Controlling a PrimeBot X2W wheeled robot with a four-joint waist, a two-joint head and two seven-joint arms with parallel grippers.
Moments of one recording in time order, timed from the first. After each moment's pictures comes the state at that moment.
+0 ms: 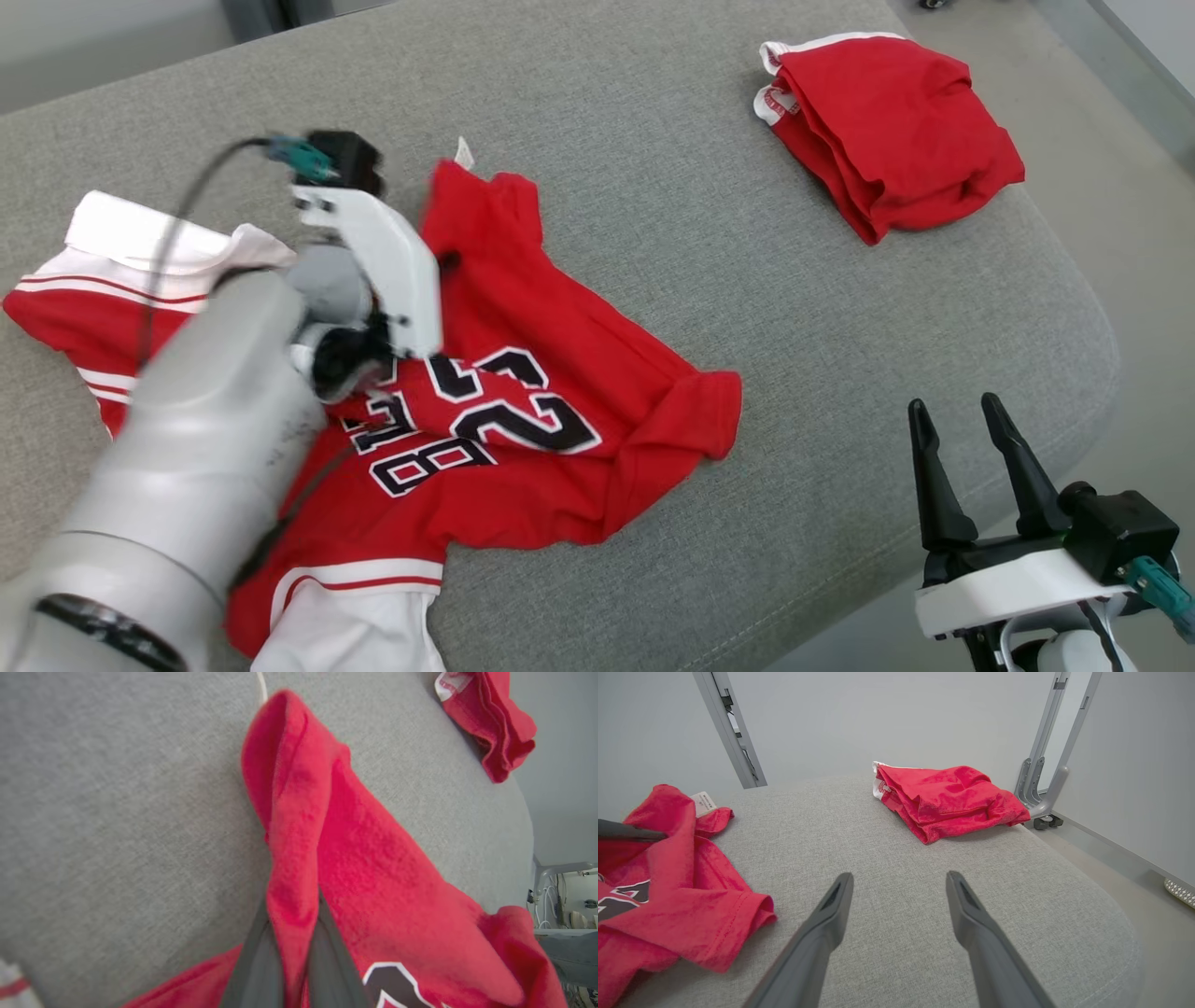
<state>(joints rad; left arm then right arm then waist) -1.01 0.18 -0.83 0.98 -1.07 -0.13 0.42 -0.09 -0.05 0.07 0.18 0.24 0.13 -0.26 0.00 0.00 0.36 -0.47</state>
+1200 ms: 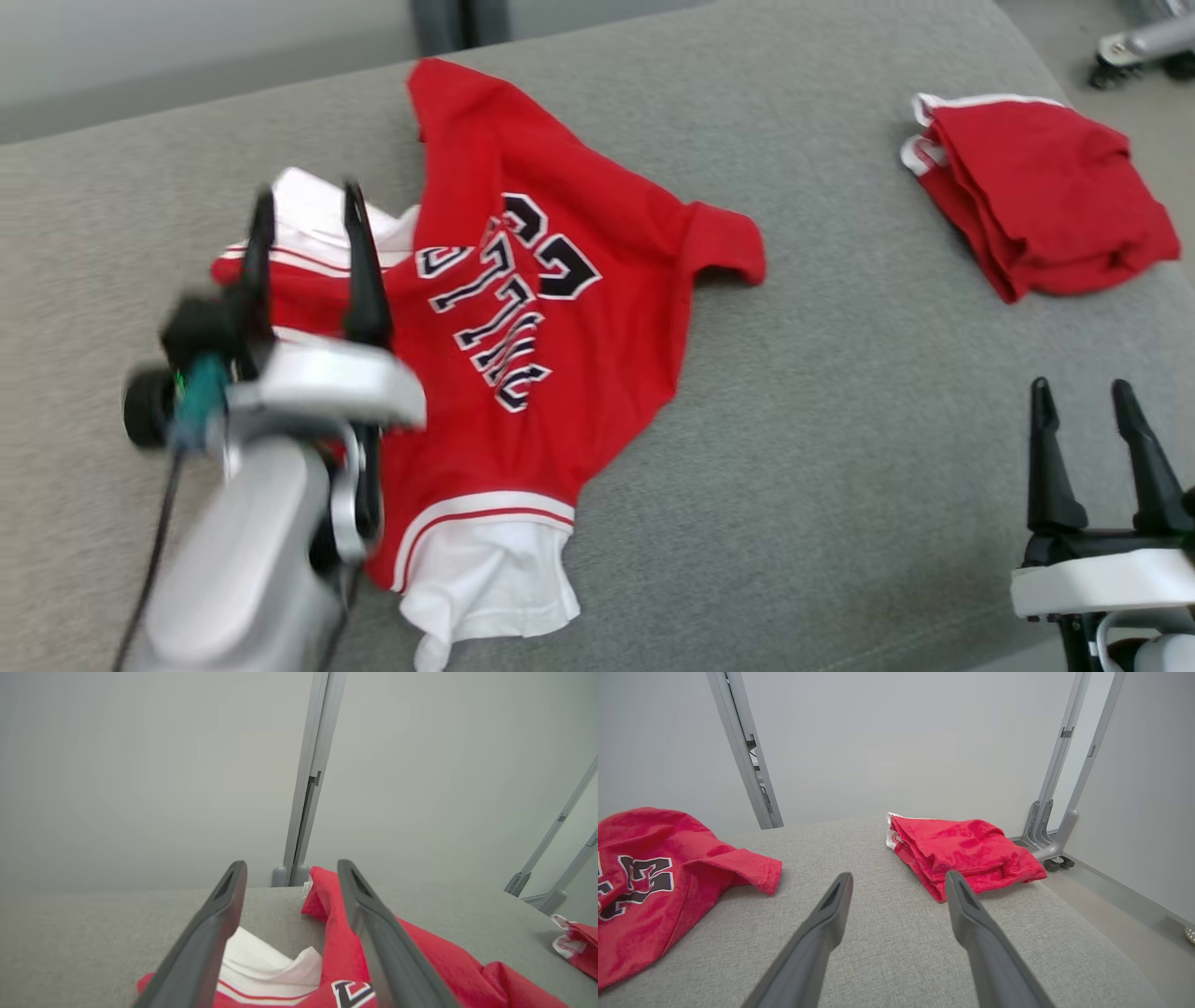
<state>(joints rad) -0.49 0.22 -0.43 0.25 -0.56 0.38 -0.26 -0.06 -0.05 -0.12 0.11 0.18 0.13 -0.26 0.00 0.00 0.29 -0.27</state>
